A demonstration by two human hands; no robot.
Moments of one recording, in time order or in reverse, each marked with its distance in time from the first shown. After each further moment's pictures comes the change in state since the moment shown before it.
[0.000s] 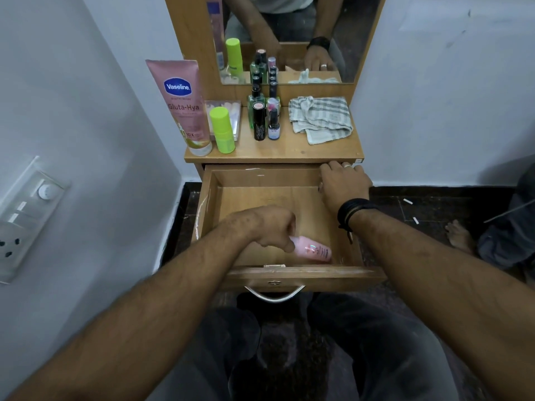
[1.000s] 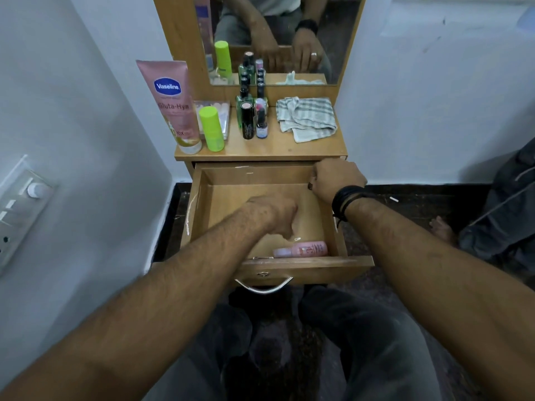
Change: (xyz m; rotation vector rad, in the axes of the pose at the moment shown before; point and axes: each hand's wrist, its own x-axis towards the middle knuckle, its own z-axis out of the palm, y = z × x) left_hand 0.002 0.038 -0.012 0.183 0.072 -0.084; right_hand -0.023 0.001 -0.050 0.162 -0.150 0.135
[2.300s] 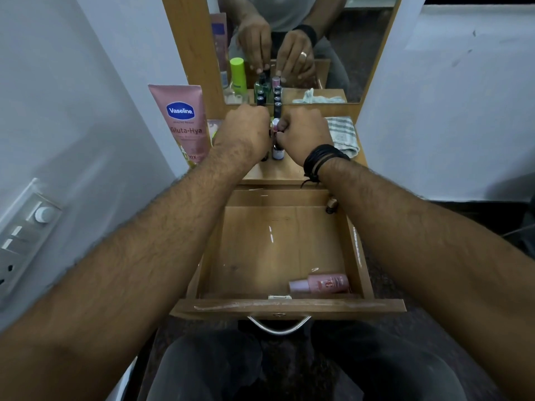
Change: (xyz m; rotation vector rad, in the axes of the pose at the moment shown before) left_hand 0.017 -0.086 -0.127 -0.096 0.754 -0.316; right_hand 0.086 -0.096 -0.058 0.343 0.328 -0.266
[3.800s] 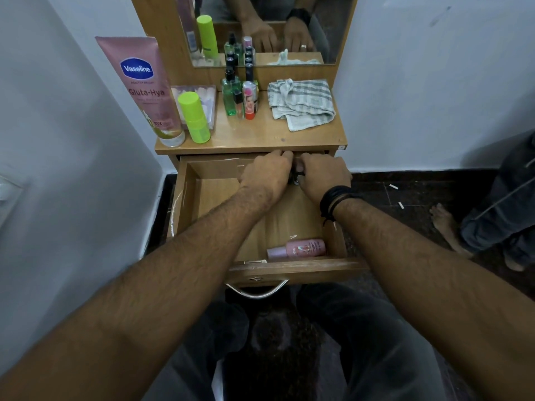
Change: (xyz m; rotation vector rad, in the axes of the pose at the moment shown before) left_hand -0.078 0.058 0.102 -0.039 -0.258 0.193; right_hand -0.107 0.094 0.035 -0.291 -0.270 0.120
